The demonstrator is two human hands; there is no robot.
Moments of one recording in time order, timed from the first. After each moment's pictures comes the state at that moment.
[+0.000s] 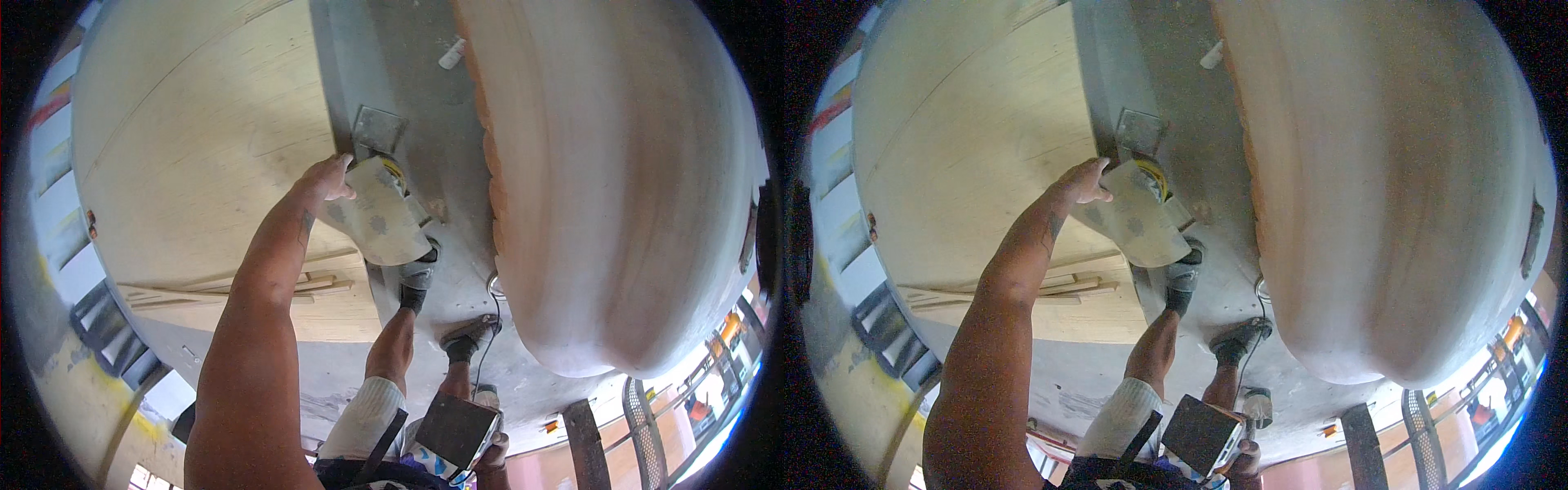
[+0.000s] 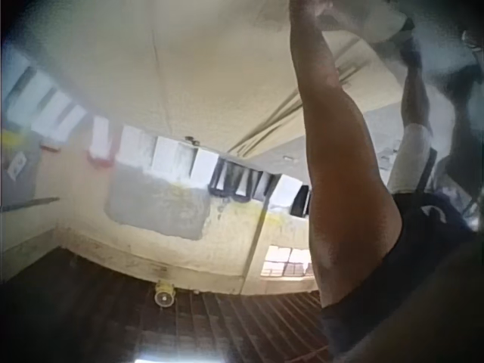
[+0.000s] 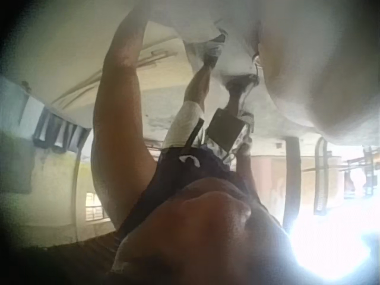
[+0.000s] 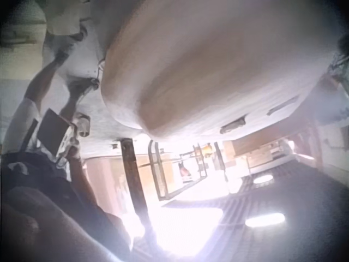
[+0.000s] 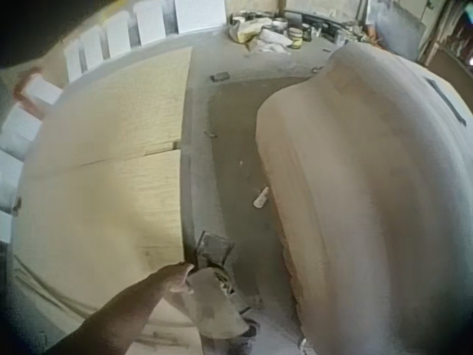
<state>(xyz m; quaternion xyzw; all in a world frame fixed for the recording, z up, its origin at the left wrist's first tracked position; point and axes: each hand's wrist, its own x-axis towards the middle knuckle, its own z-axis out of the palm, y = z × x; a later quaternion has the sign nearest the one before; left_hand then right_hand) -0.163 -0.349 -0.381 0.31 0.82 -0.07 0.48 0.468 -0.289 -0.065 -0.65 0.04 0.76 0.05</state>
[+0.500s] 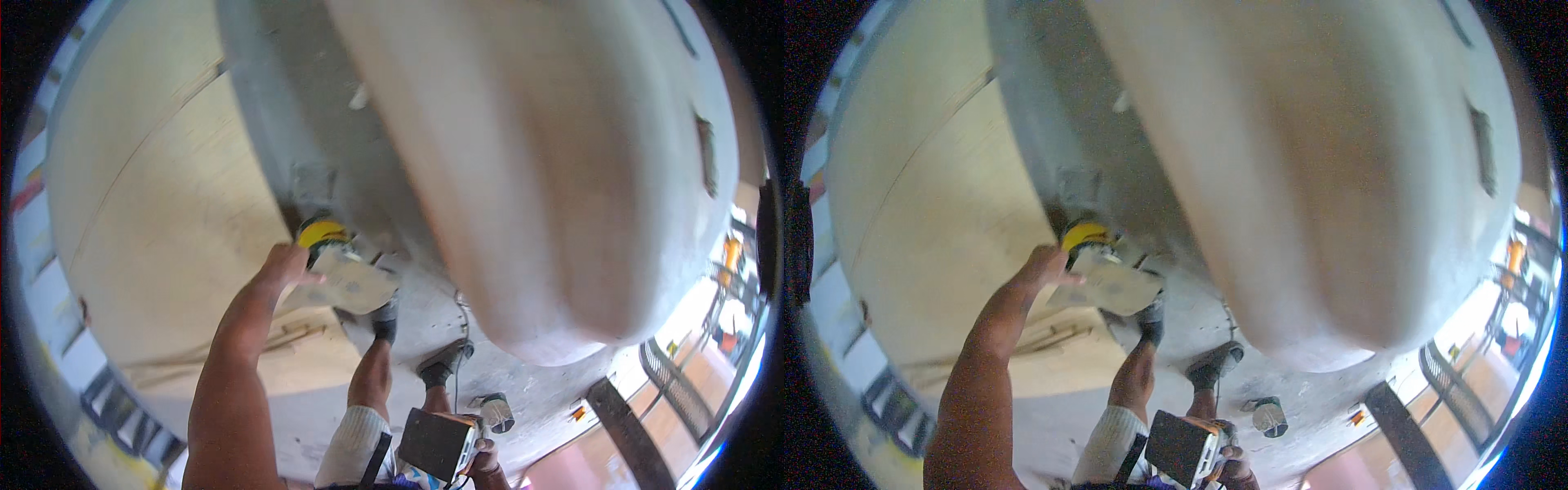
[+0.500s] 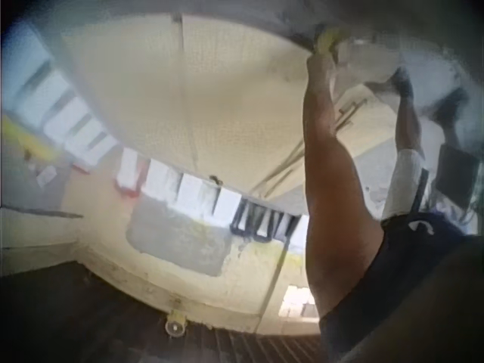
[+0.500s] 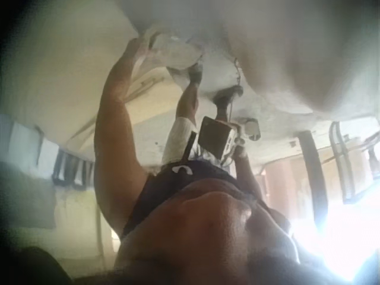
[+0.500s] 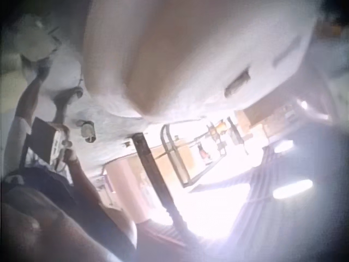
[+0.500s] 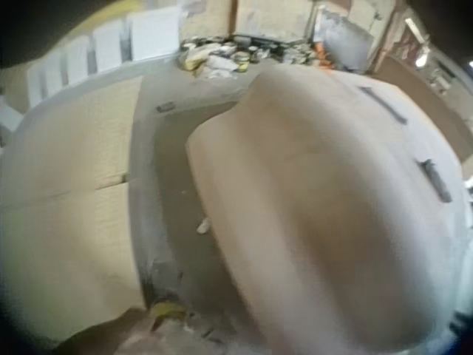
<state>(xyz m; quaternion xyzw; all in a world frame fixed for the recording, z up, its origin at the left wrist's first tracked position) -0.085 -0.319 -0.354 0.49 0.70 -0.22 0.47 0.507 -0.323 -0.087 -0.55 0.17 0.81 0.07</state>
